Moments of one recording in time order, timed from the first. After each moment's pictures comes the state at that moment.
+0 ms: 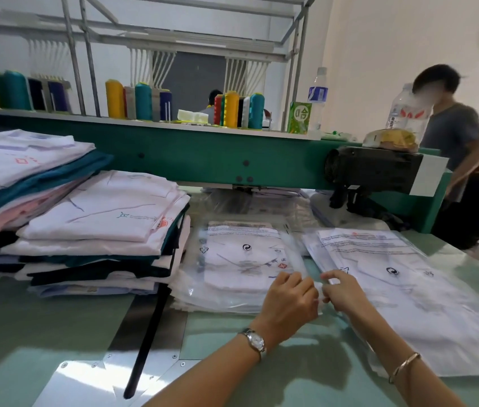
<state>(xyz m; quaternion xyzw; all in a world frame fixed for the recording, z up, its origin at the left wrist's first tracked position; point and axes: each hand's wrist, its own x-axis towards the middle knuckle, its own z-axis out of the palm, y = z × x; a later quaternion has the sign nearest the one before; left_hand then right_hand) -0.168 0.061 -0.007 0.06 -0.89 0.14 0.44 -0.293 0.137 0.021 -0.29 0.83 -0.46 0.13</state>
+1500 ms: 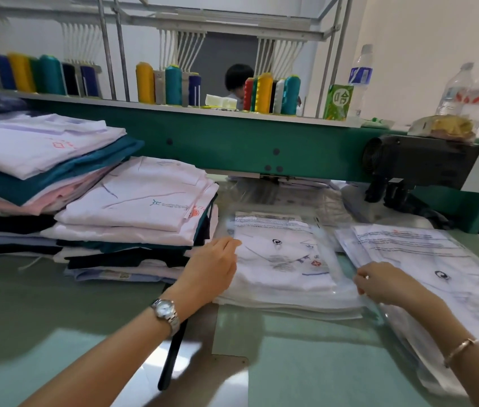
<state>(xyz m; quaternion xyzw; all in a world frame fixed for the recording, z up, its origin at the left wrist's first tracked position) -0.009 -0.051 0.029 0.24 -0.92 0.06 0.31 -0.302 0.121 0.061 -0.44 0.90 -0.05 0.04</state>
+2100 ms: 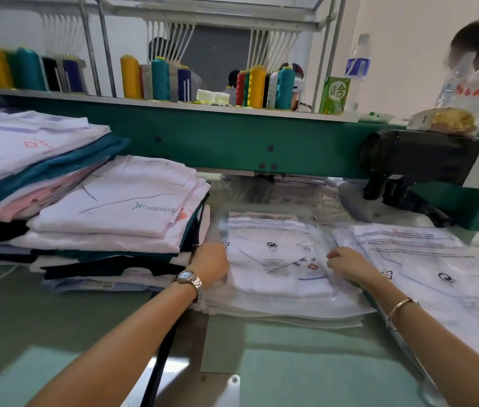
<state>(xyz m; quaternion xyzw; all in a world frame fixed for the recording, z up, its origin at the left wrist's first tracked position) -0.063 -0.095 0.034 0.46 -0.88 -0.10 0.07 -0.338 0.040 0.027 -0.41 0.87 -0.25 0.14</state>
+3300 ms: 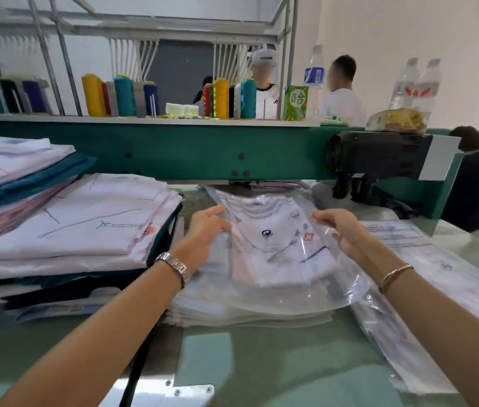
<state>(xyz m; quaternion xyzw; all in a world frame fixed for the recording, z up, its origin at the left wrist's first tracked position) -0.107 -0.072 0.103 0.38 -0.63 -0.58 0.35 -0.356 0.051 0.096 -0.26 0.66 -0.66 0.25</state>
